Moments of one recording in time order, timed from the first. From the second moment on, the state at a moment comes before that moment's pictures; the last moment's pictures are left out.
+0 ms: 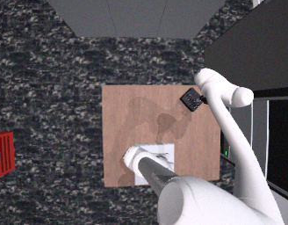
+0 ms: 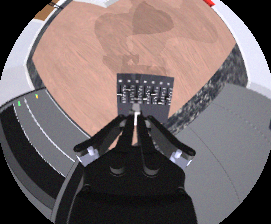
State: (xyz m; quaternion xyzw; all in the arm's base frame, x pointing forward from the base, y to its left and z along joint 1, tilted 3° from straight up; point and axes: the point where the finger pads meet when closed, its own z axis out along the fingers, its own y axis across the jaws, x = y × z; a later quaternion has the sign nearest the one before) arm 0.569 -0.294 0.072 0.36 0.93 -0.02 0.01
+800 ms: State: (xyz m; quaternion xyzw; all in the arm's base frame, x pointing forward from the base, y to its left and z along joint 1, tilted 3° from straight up) arm 0.569 -0.295 0.061 0.36 0.93 -0.02 0.01
